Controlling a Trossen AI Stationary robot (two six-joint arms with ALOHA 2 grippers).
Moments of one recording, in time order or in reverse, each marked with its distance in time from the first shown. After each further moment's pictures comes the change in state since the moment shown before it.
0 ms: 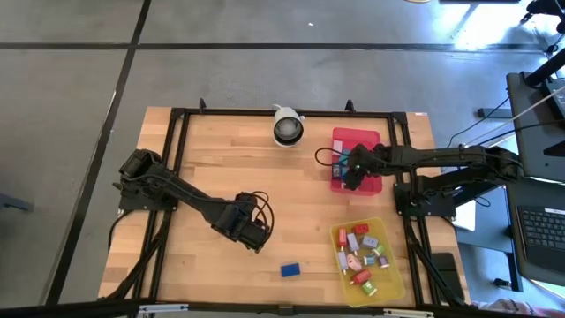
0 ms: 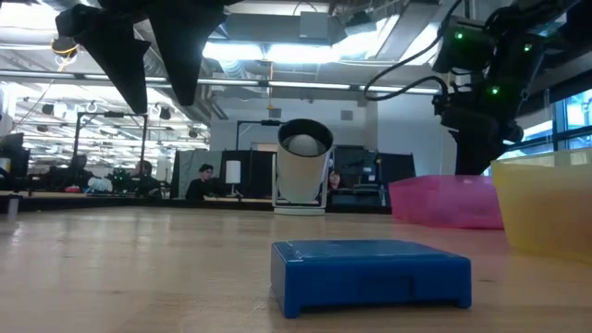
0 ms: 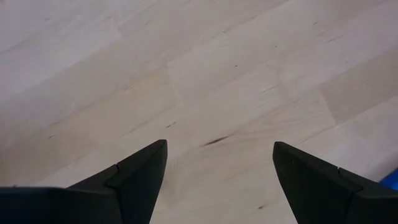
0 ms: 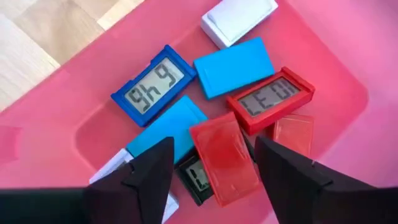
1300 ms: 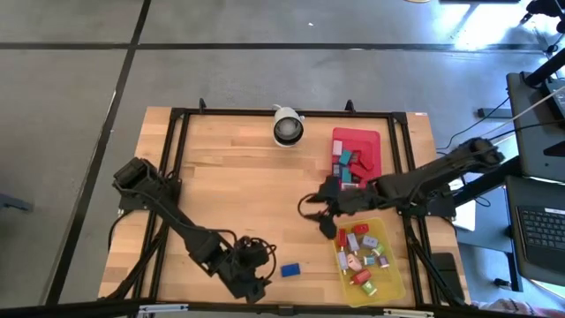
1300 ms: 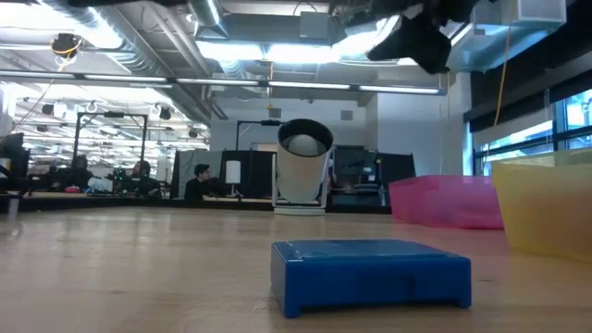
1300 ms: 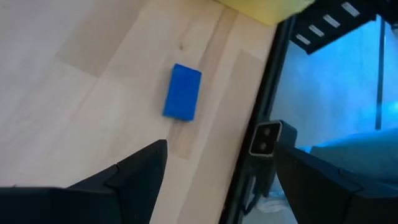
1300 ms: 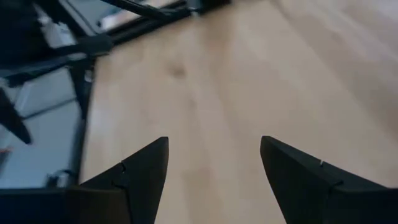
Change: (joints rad) left arm -0.239 0.019 -0.057 0.686 -0.025 0.481; right arm 0.529 0.197 0.288 0.548 -0.052 -0.020
